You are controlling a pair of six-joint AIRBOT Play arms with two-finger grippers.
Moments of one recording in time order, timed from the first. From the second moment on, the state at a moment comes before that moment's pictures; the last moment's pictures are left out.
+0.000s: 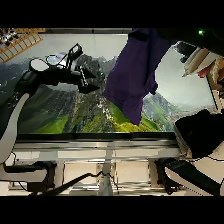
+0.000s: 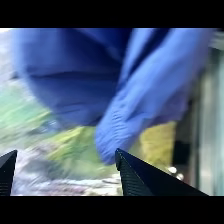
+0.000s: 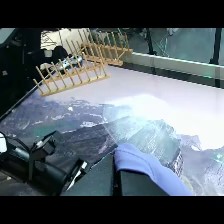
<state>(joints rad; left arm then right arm) -0.20 -1.52 1.34 0.46 -1.18 -0.15 0.29 -1.08 1.73 -1.08 0.99 1.45</state>
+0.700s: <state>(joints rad) -0.29 -1.68 1.35 0.27 -1.26 -0.02 0.29 -1.08 1.73 -1.08 1.01 1.46</state>
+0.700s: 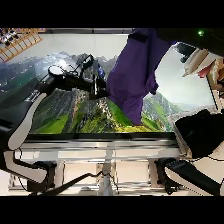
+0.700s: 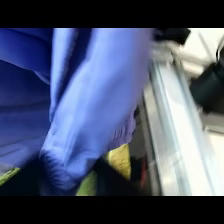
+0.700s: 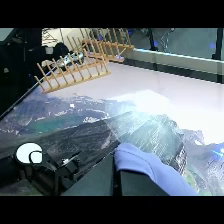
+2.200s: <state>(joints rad) -0.07 -1.18 1.87 0.82 -1.49 -1.14 0.26 -1.02 1.81 -1.33 1.35 1.38</state>
